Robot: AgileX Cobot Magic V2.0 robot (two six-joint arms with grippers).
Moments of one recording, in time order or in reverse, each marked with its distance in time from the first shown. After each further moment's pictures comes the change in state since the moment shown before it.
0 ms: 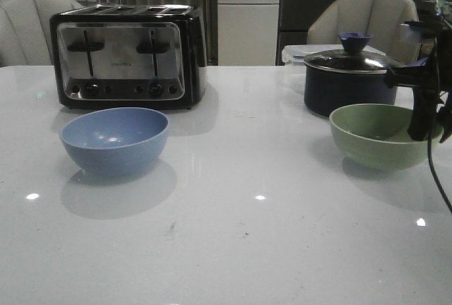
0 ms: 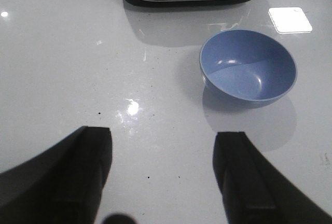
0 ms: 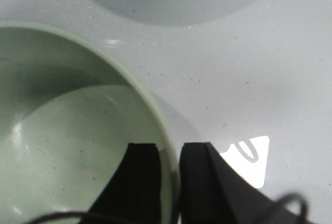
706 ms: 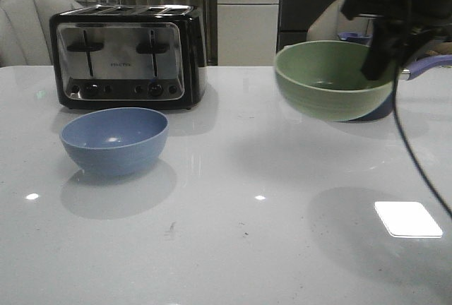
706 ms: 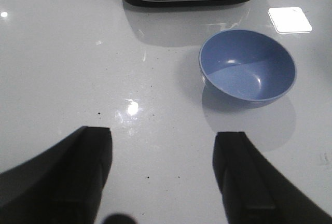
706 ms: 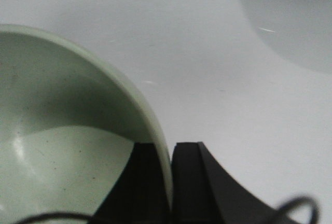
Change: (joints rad) left arm 0.000 0.000 0.000 0.000 0.000 0.000; right arm 0.256 -0.223 0.007 0.000 0.059 -0.054
